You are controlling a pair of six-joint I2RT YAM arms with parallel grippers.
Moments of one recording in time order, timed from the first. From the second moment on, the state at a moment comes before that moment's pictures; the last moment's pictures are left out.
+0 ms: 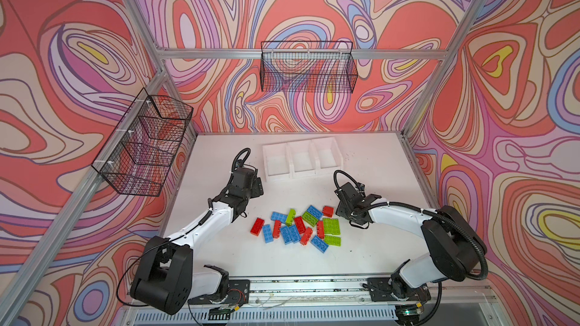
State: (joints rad) left arm -0.32 1.30 0.73 -0.17 -0.28 -0.44; right arm 0.57 1.53 0.76 -0.45 0.28 0.94
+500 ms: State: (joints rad) left arm -0.33 1.17 0.68 -0.26 -0.28 -0.51; right arm 0.55 1.69 1.23 -0.44 0.43 0.58
